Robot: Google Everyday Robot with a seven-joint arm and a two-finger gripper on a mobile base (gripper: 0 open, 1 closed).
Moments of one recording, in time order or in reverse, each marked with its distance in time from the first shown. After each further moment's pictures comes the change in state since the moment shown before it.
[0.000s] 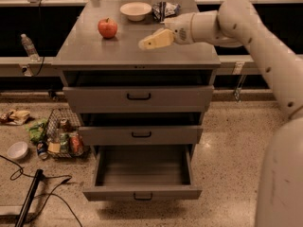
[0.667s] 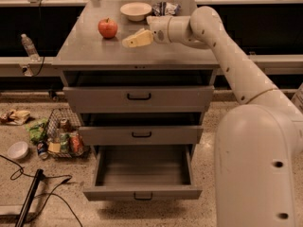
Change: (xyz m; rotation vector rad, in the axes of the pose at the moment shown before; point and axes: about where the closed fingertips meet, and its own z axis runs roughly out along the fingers) arm 0.001 -0.041 0.089 0.011 -0.086 -0.063
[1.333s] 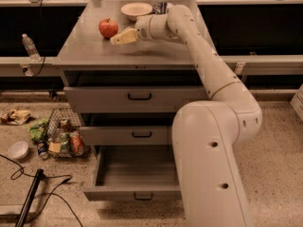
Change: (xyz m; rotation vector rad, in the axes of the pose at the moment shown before) arm 0.013 -0.039 0.072 0.085 0.067 -0.007
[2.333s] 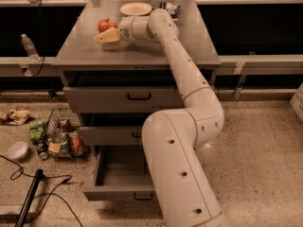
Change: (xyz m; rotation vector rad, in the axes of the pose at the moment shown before) arm -0.007 0.012 0.070 -0.029 -0.047 0.054
